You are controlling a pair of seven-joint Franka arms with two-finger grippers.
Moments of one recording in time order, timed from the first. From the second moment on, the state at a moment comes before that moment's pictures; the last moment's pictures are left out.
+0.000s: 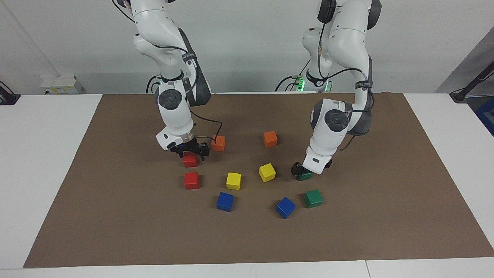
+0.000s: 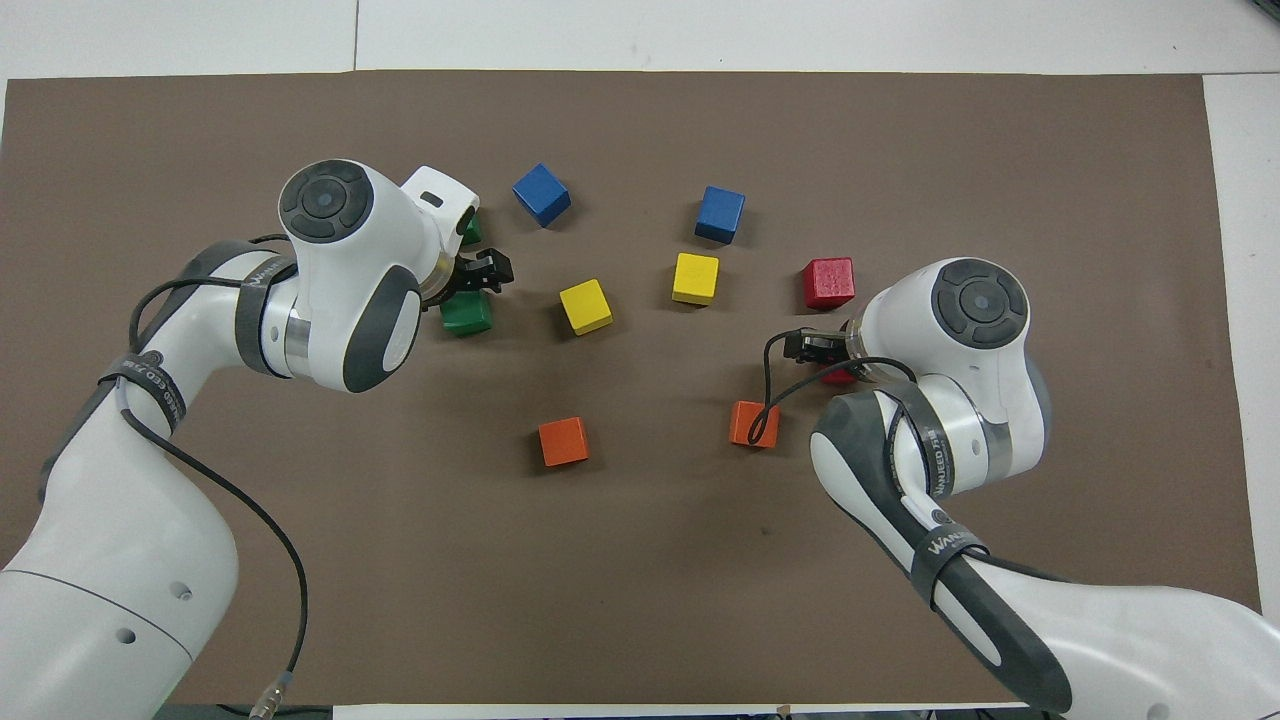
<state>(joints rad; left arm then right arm) -0.30 0.44 -0.07 -1.79 0.00 2.26 -0.53 0.32 0.21 -0.04 -2.13 0.04 2.36 0.43</state>
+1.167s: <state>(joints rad) -0.30 0.42 -0.05 -1.85 0.03 2.33 -0.51 0.04 0.20 -0.06 -1.95 0.03 2.19 -0.07</state>
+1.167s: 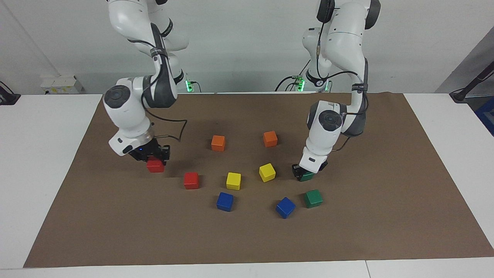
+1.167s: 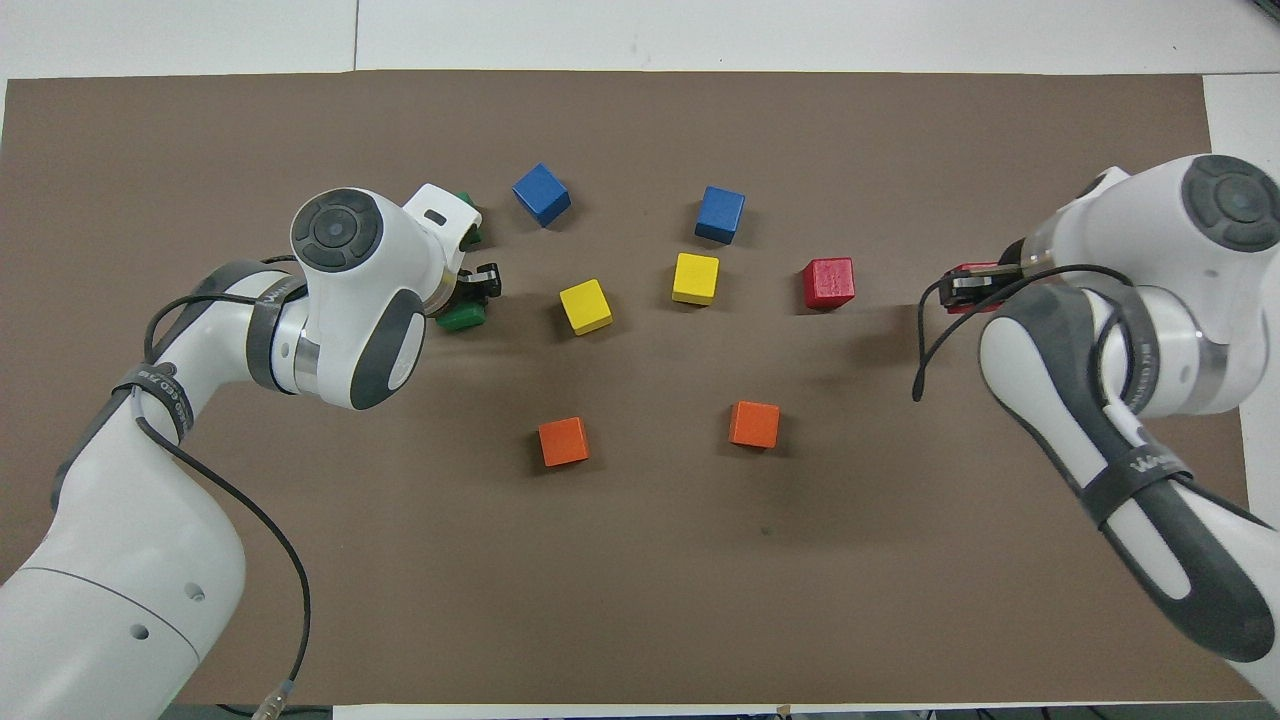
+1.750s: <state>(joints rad) 0.20 0.30 -0.04 -1.87 0.03 2.19 0.22 -0.05 0.22 -0.06 -2.02 0.03 2.31 -0.25</state>
